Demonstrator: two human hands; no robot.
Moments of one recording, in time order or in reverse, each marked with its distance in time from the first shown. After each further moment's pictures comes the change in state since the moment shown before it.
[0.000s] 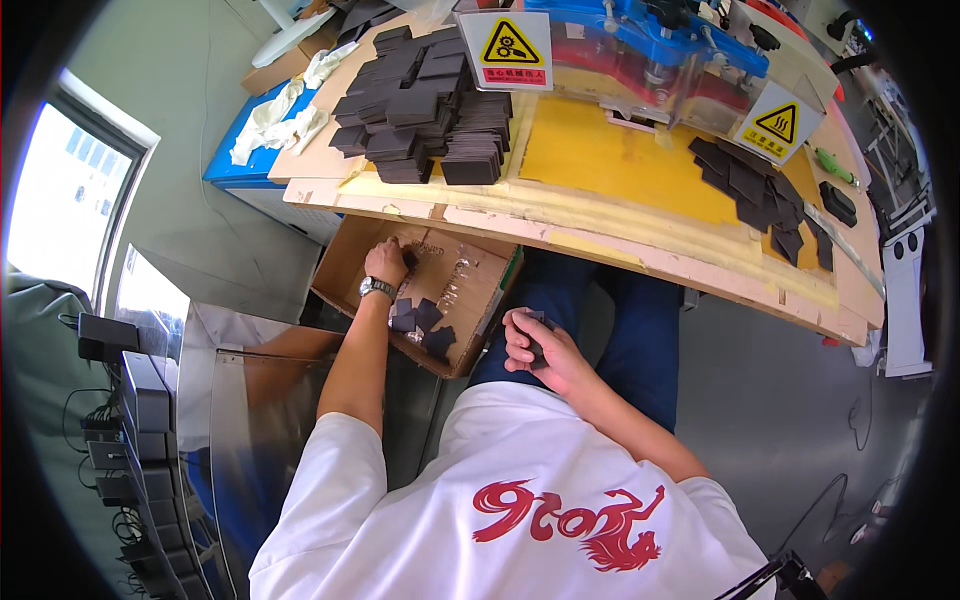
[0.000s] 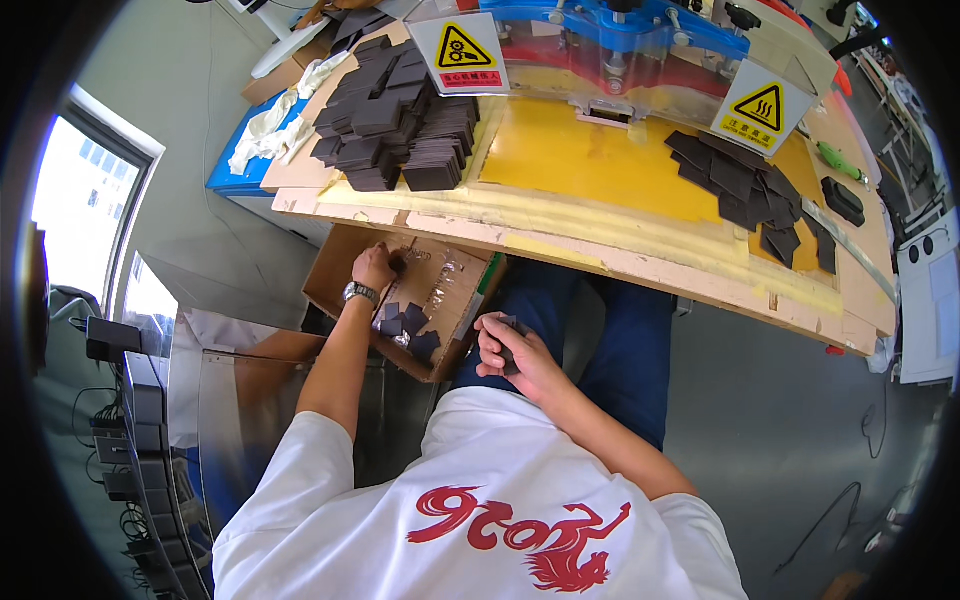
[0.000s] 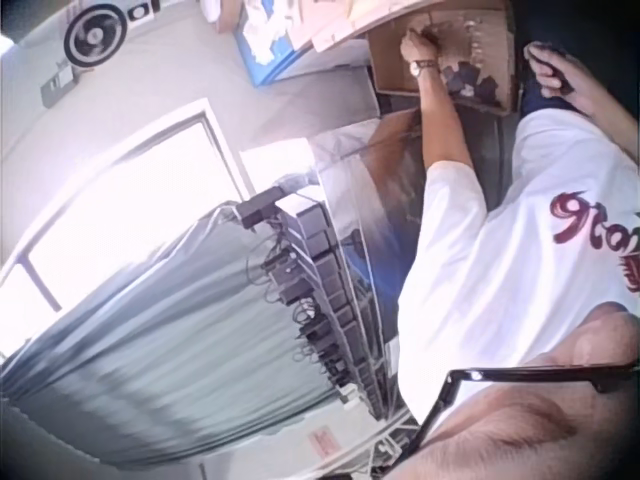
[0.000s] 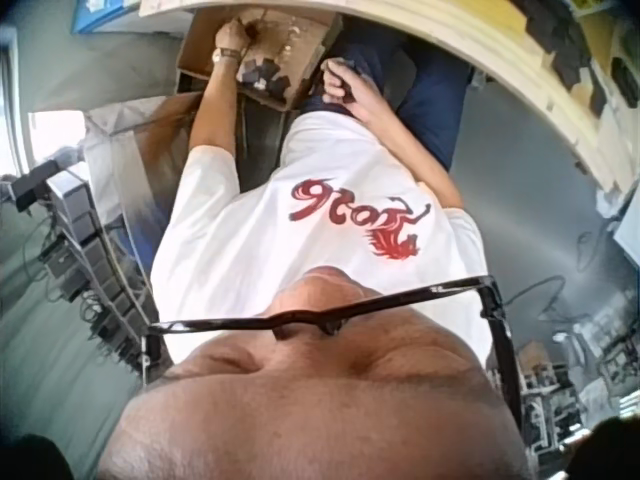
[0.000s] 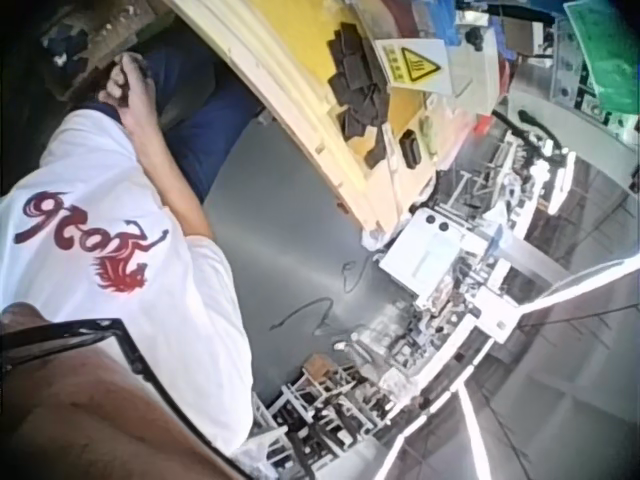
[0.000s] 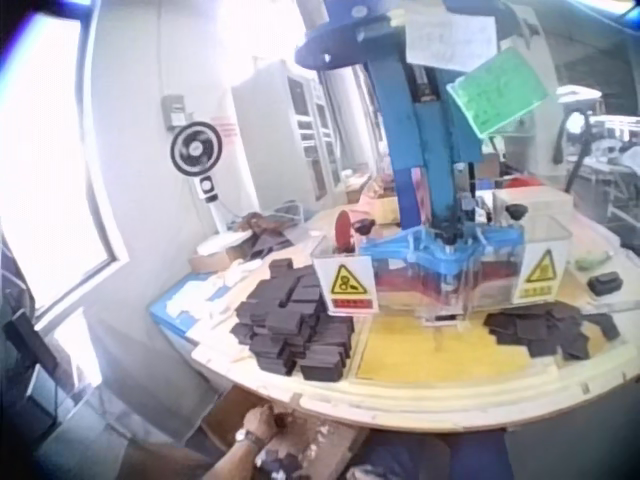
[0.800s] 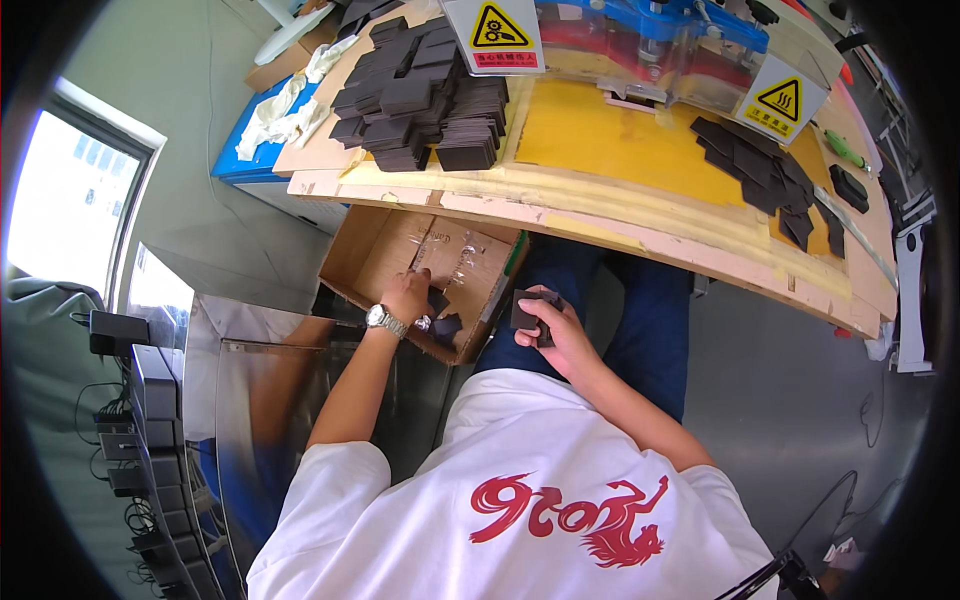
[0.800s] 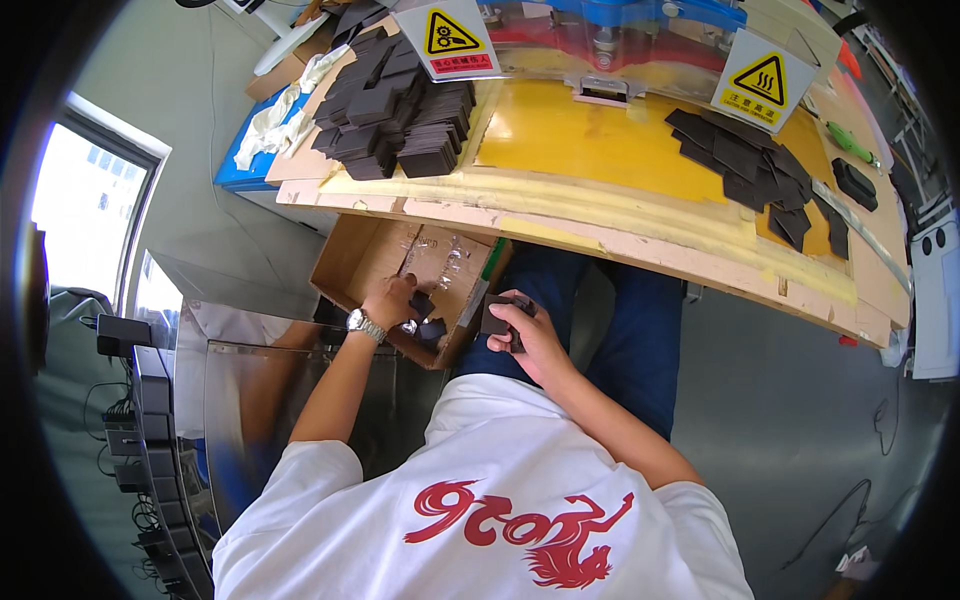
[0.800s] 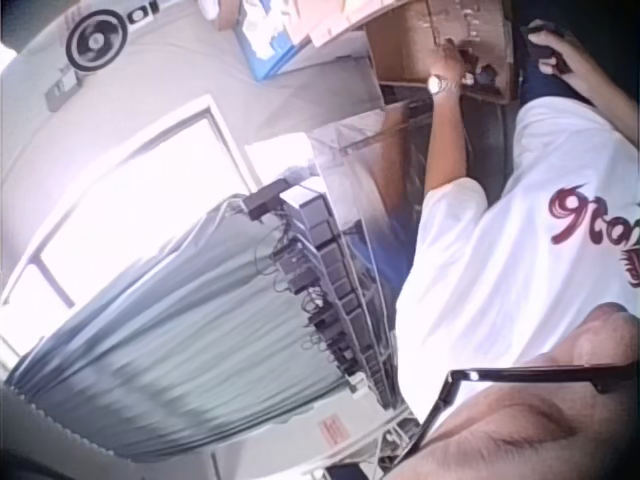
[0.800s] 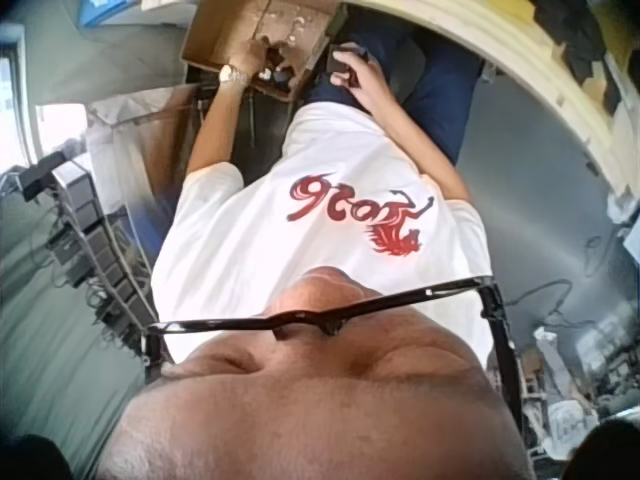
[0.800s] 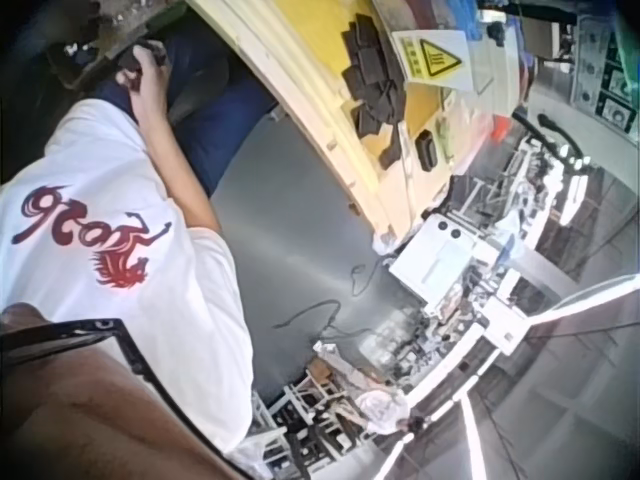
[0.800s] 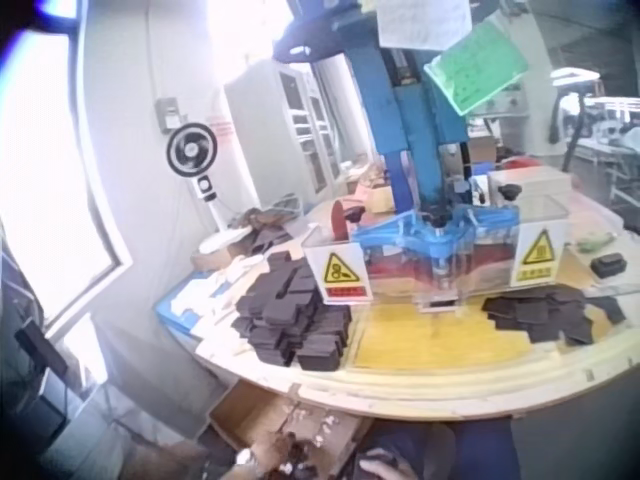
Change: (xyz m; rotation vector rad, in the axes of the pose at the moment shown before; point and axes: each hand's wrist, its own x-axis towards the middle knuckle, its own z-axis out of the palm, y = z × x) left_hand -0.083 0.055 -0.063 0.059 -0.426 0.207; right_hand 0.007 0.001 0.003 0.000 0.180 -0.177
